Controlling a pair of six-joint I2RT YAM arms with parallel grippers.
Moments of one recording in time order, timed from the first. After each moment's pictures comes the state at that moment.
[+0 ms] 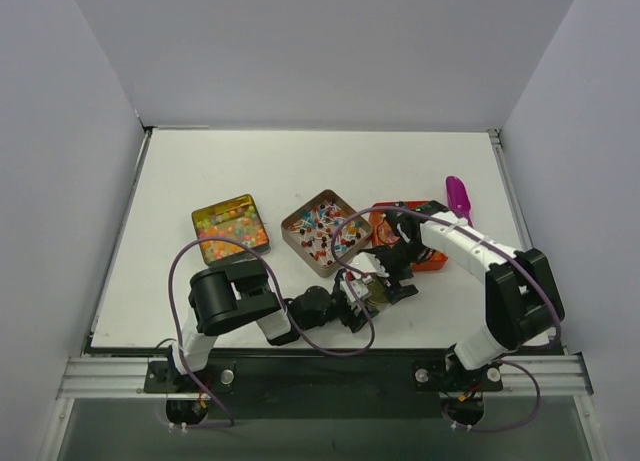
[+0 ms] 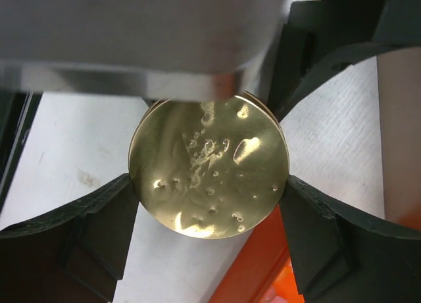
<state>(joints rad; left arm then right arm) -1.19 2.04 0.56 1.24 -0.06 -0.05 0.46 1.58 1.00 -1.08 -0.55 -1.67</state>
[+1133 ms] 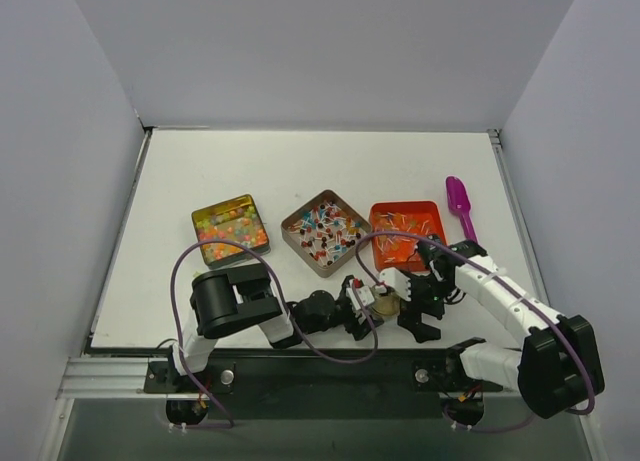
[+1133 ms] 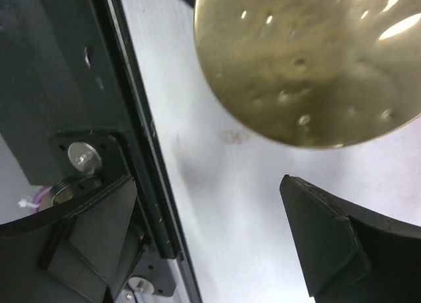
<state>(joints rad) -1.23 2.04 0.58 1.22 -0.01 -0.04 0.37 1.17 0.65 -1.07 -0.39 -1.05</state>
